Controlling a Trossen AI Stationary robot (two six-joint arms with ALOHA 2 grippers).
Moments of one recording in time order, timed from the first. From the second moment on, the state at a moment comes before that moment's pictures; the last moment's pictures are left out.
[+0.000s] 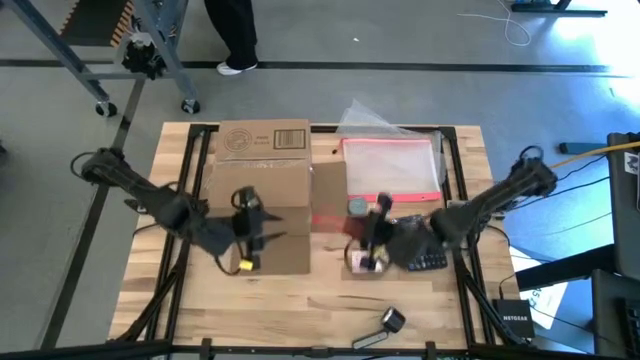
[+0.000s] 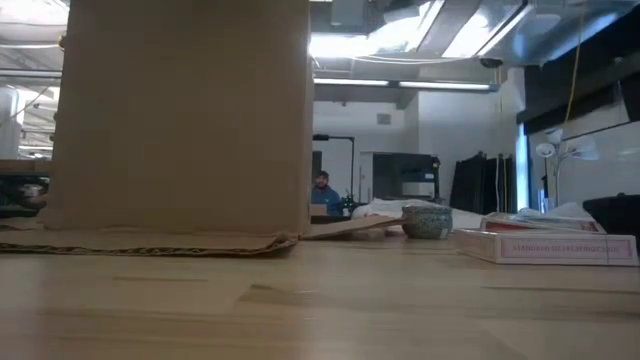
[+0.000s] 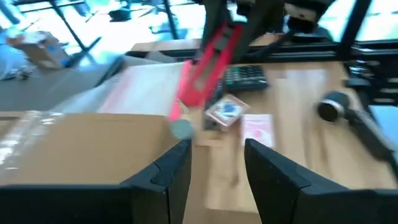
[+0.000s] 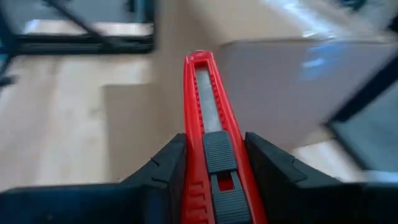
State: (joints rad) left arm -0.51 1.28 1.28 -0.59 -0.71 -0.22; right arm 0.48 1.38 1.19 -0.45 0.74 0.30
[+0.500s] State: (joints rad) left arm -0.11 1.27 1.45 -0.81 -0.50 -0.15; right arm -0.04 1.24 1.19 -0.52 0.45 -0.06
